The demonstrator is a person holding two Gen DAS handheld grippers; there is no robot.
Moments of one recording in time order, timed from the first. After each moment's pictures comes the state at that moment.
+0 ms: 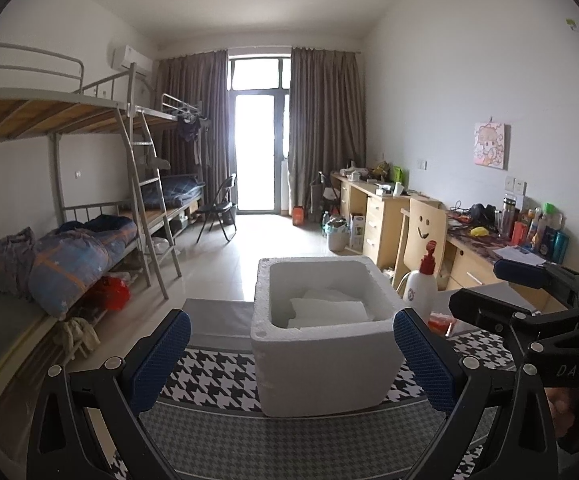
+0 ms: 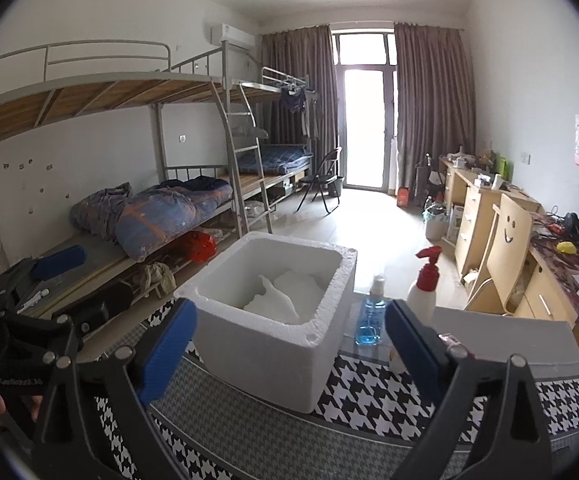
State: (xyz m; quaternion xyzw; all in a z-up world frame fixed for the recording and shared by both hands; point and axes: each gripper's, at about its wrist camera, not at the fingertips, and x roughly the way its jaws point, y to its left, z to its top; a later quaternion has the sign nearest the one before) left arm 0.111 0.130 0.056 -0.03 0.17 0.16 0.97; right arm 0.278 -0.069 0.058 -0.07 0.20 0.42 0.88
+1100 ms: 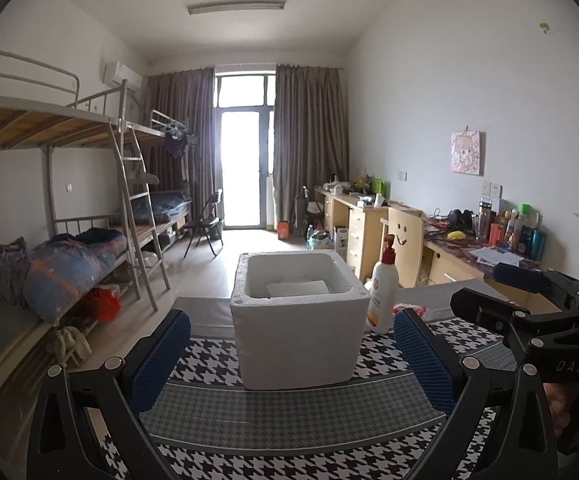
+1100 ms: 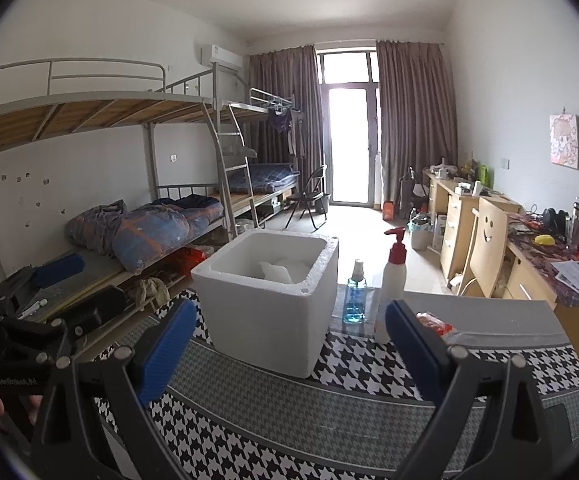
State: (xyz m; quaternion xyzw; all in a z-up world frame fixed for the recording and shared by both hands) left arm 0.056 0.094 0.045 -0.02 0.13 0.14 0.98; right arm 0.220 -0.125 0.045 -0.05 0.17 0.40 0.90
